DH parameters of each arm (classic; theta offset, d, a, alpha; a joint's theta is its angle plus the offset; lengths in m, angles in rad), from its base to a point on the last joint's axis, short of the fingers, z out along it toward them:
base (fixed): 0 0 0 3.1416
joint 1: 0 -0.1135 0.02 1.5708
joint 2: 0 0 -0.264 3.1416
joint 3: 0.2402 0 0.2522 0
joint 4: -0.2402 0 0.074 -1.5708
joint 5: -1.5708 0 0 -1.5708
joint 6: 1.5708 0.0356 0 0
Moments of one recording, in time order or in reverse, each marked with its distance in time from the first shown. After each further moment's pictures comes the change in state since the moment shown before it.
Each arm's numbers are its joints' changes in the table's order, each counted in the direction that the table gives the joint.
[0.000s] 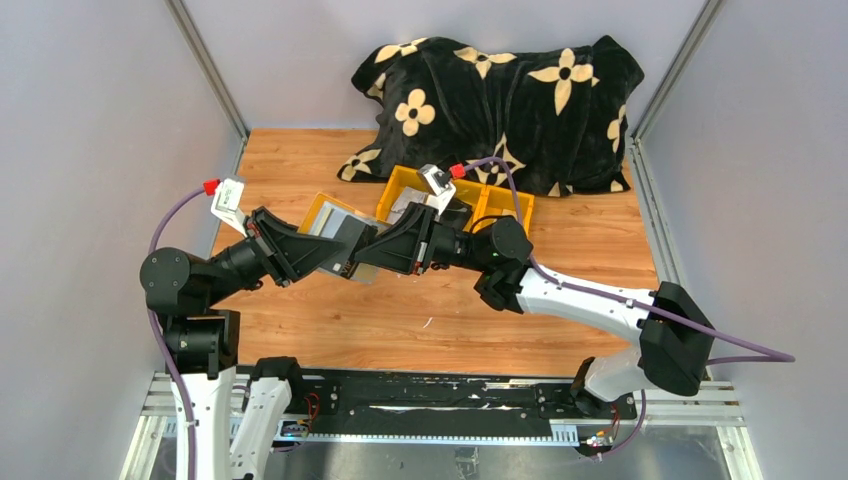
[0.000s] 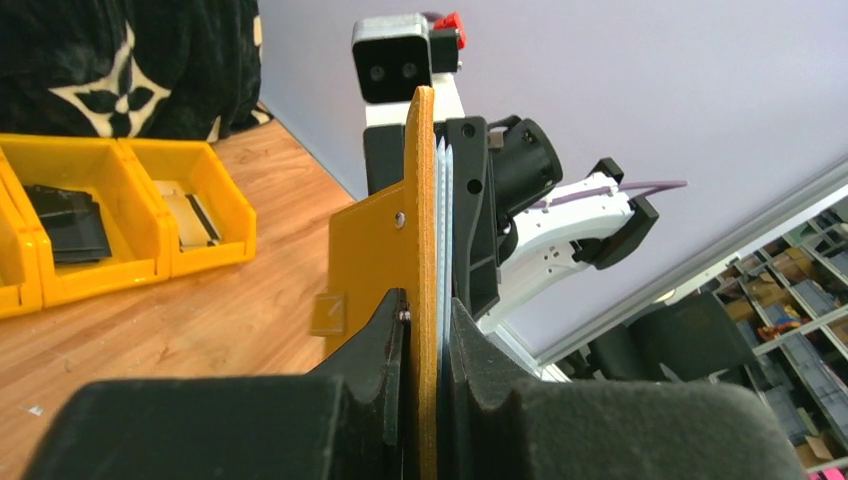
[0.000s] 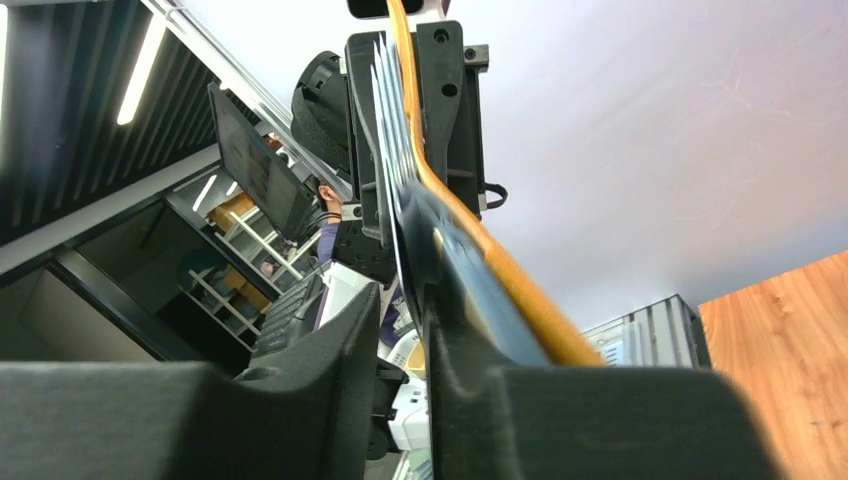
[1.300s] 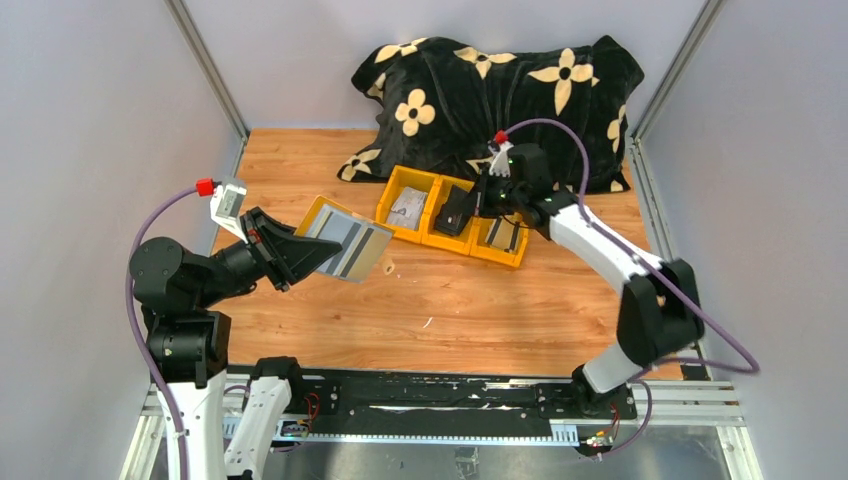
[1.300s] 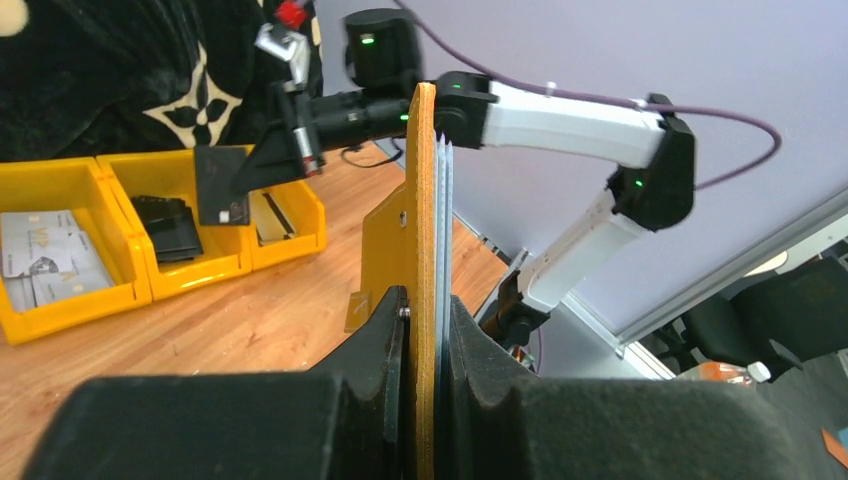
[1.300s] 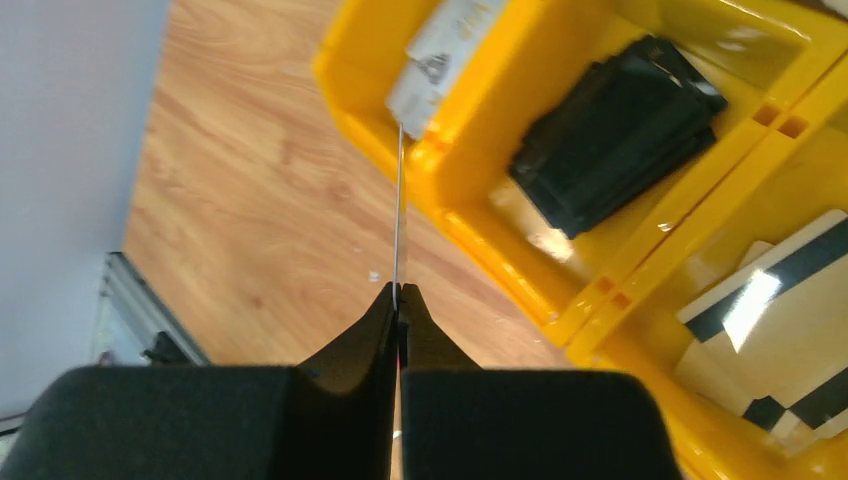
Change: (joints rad) left arm 0.001 0.033 0.148 -0.286 0.027 0.327; right arm 0.586 0.065 0.171 -1.145 -0.087 -0.631
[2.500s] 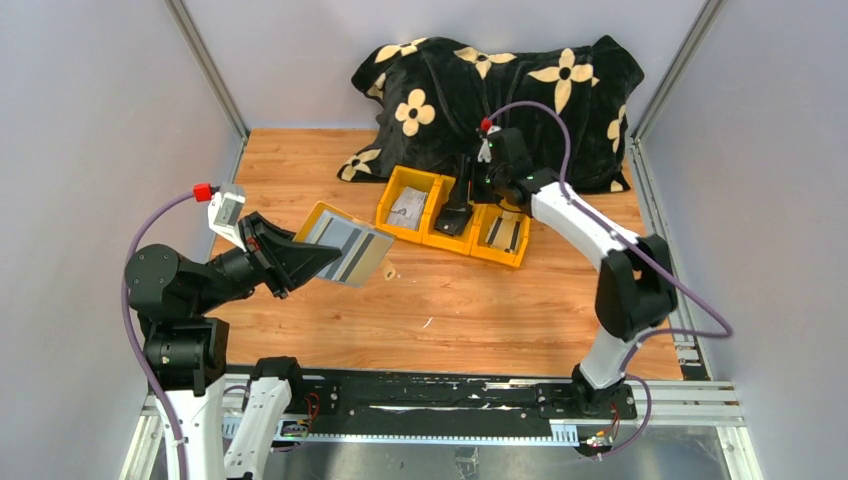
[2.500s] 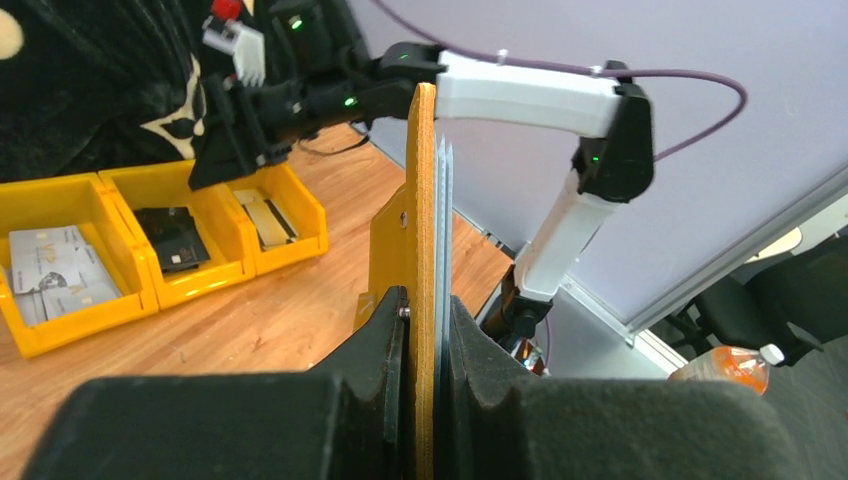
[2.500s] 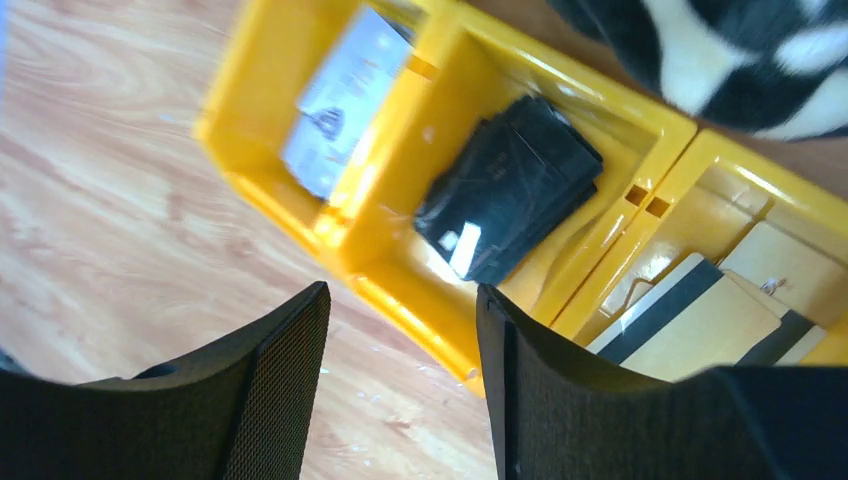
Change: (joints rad) left arm 0.000 -0.019 0.014 -0.012 -0.017 0.031; right arm -0.024 0.304 0.267 -0.185 -0.238 -0.104
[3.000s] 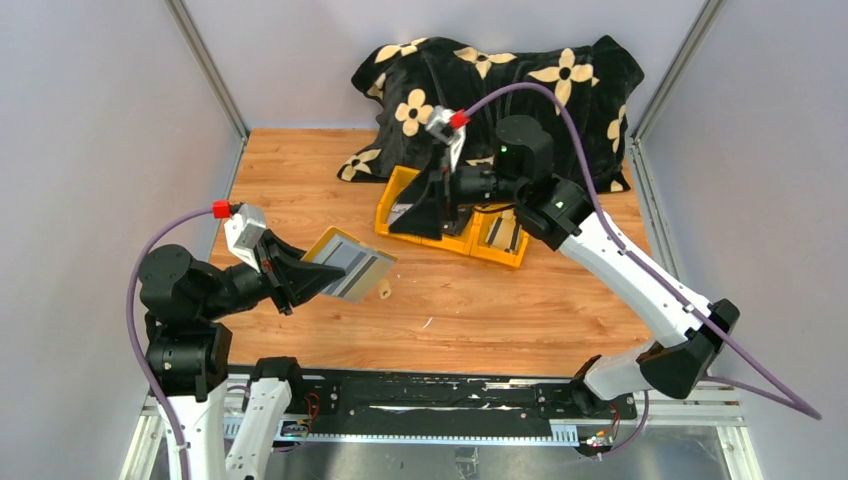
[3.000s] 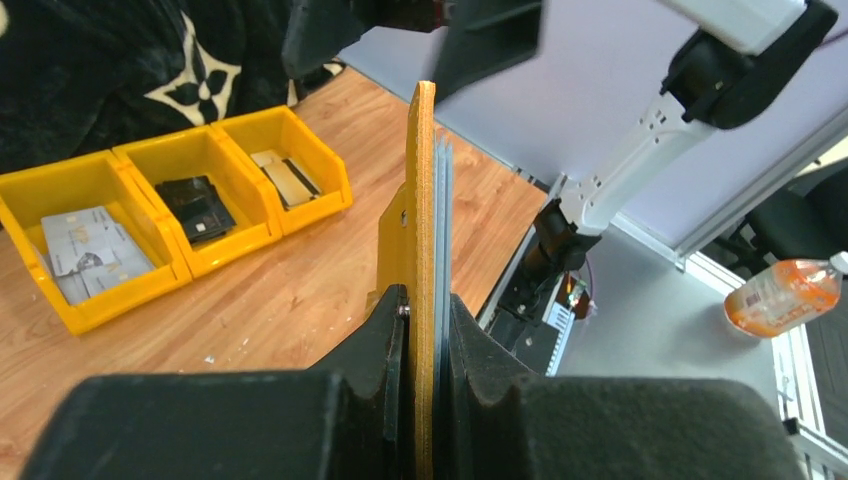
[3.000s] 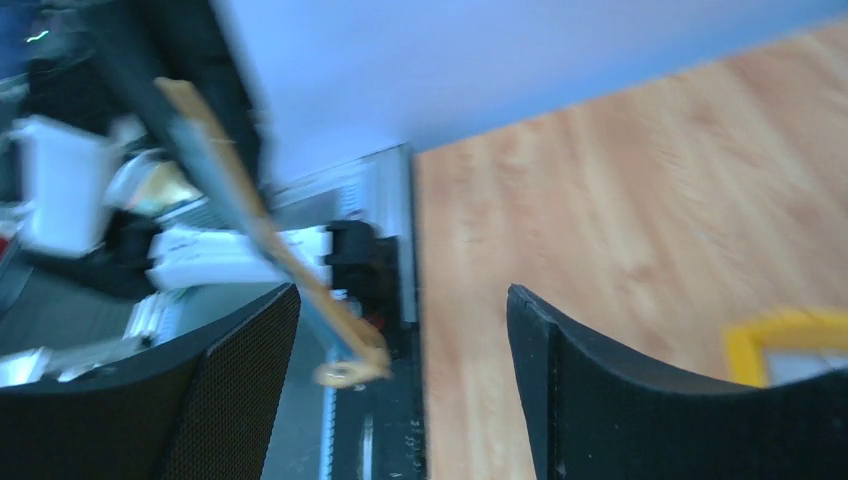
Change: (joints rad) left arm 0.000 -0.030 -0.021 -0.167 -0.076 0.271; right arm -0.248 -0.401 0.101 0.116 0.575 -0.085
